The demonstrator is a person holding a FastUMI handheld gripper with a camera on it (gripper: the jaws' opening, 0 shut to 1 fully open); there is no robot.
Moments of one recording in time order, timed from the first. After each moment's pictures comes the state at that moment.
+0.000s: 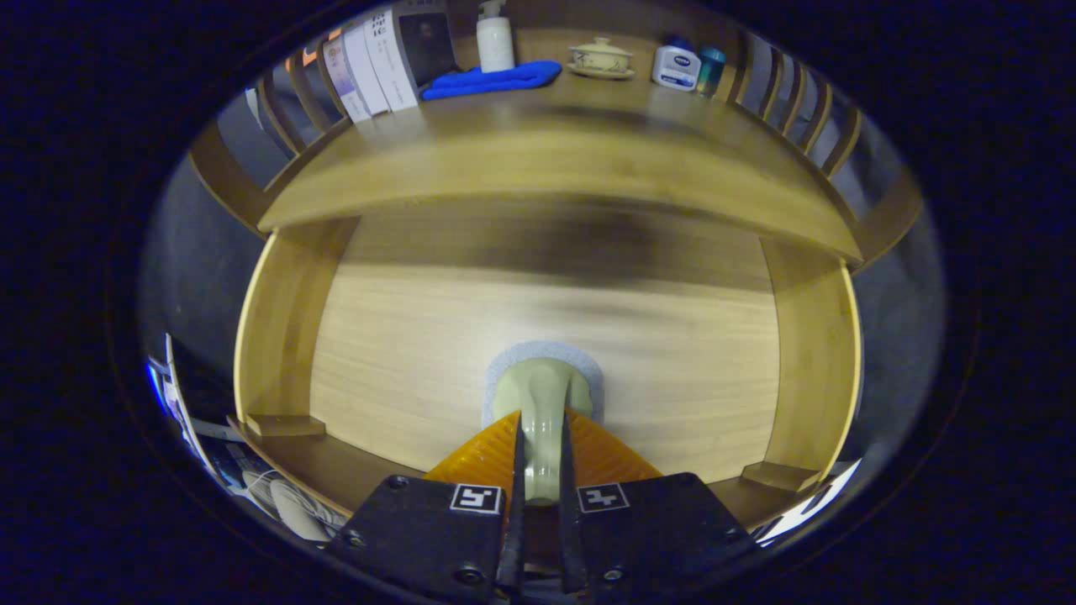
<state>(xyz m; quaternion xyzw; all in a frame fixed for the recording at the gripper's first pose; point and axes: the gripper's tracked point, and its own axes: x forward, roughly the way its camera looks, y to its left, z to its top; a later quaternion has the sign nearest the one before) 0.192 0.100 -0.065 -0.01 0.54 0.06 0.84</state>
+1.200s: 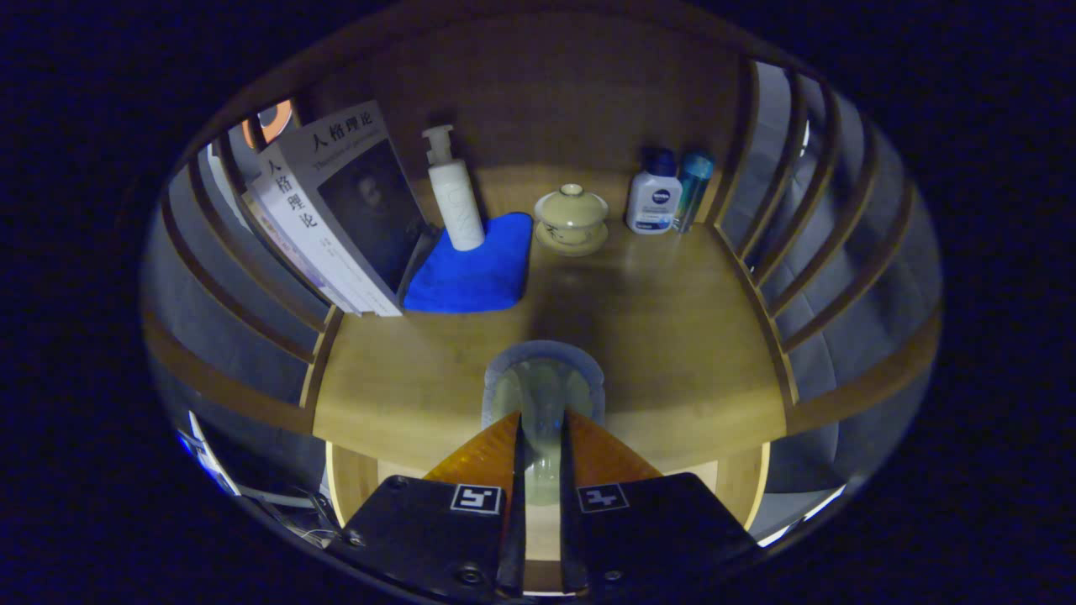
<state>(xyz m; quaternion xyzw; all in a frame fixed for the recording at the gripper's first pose) 0.367 0.103 0.085 0.03 0.44 0.04 0.89</state>
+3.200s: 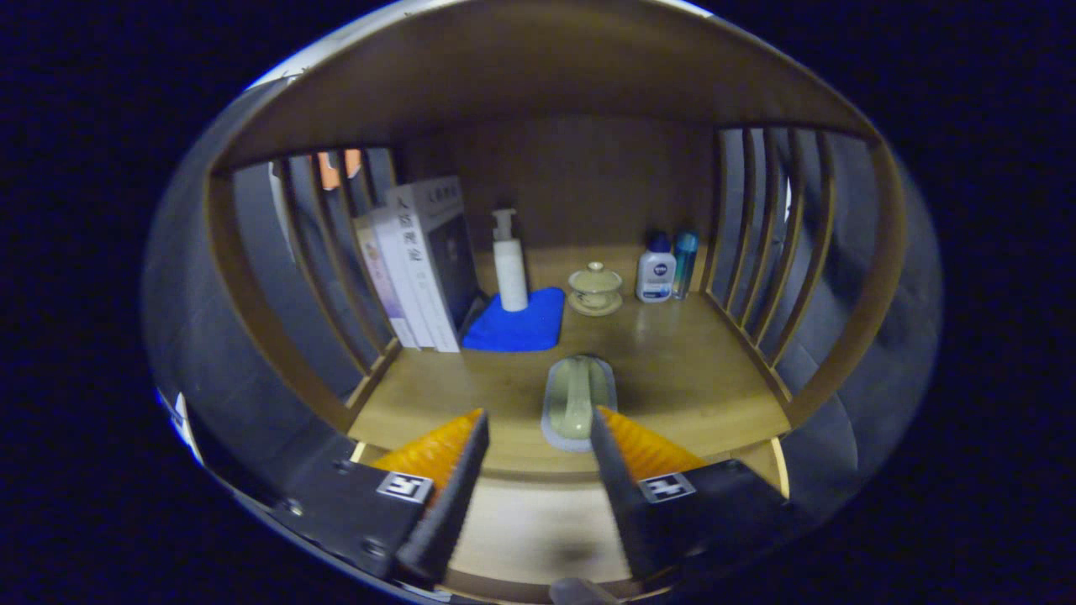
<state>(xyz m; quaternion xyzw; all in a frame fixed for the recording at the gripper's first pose) 0.258 0.126 0.113 0.03 0.21 0.08 0.97</state>
